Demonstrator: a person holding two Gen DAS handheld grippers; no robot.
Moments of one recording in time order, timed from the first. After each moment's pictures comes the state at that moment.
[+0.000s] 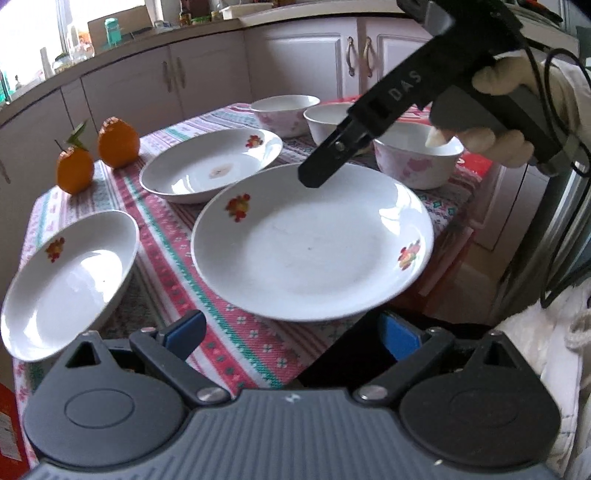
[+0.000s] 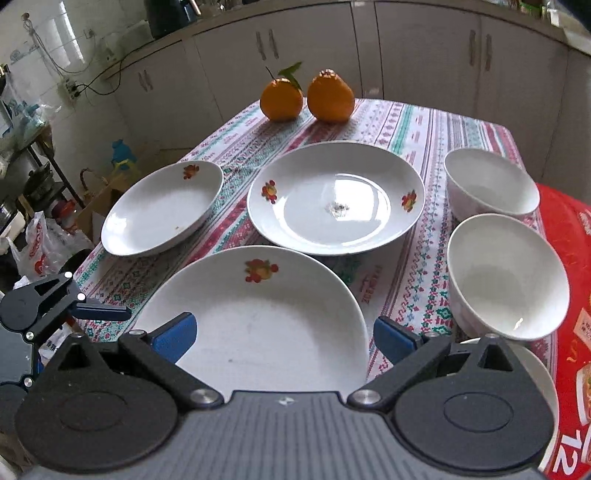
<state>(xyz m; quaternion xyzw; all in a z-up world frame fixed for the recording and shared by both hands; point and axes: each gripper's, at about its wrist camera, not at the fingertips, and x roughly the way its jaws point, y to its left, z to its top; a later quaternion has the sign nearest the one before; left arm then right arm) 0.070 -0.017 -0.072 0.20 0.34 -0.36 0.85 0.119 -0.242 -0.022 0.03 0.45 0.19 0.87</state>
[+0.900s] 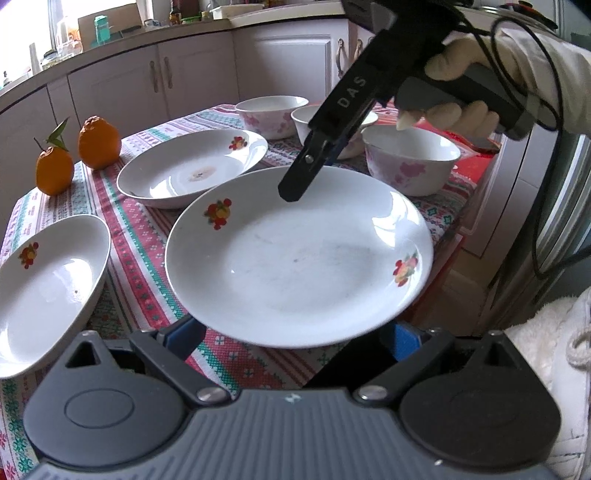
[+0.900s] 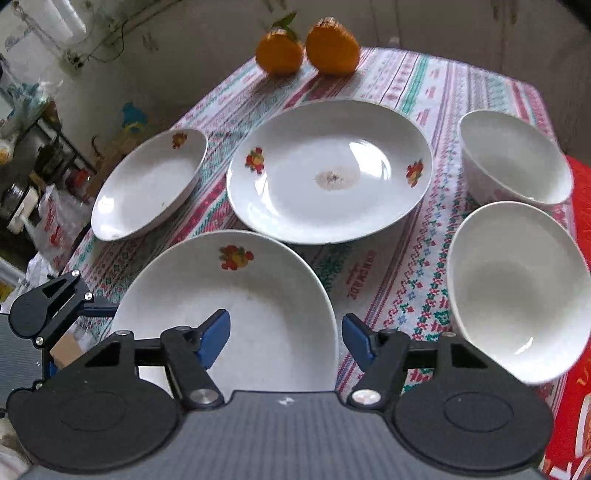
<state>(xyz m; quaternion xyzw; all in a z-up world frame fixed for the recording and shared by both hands) 0.081 -0.028 -0.081 0.18 0.34 -0.38 0.84 0.170 -0.256 -0.037 0.03 0.54 0.23 0.81</state>
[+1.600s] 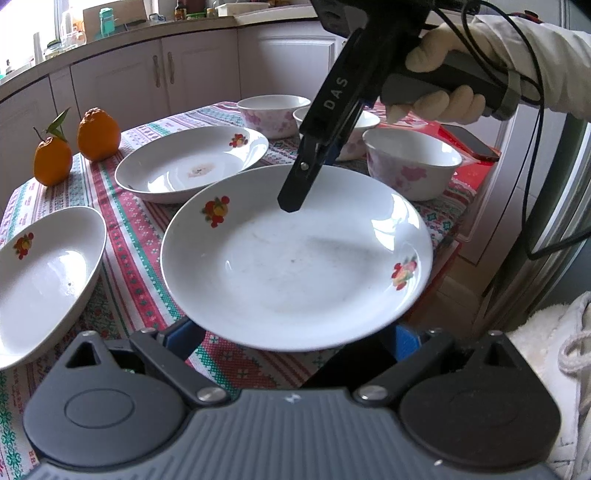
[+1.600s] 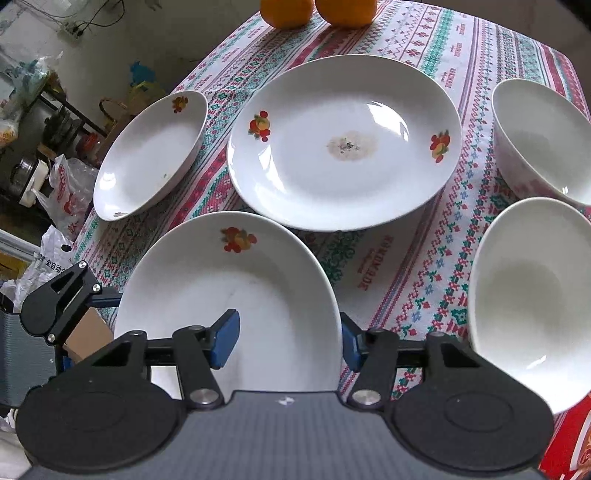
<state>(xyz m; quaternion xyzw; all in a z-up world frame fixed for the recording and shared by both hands) 0.084 -0.028 -0.083 0.17 0.34 -0.38 0.84 0.195 -0.252 -0.045 0.04 0.60 0.26 0.76</state>
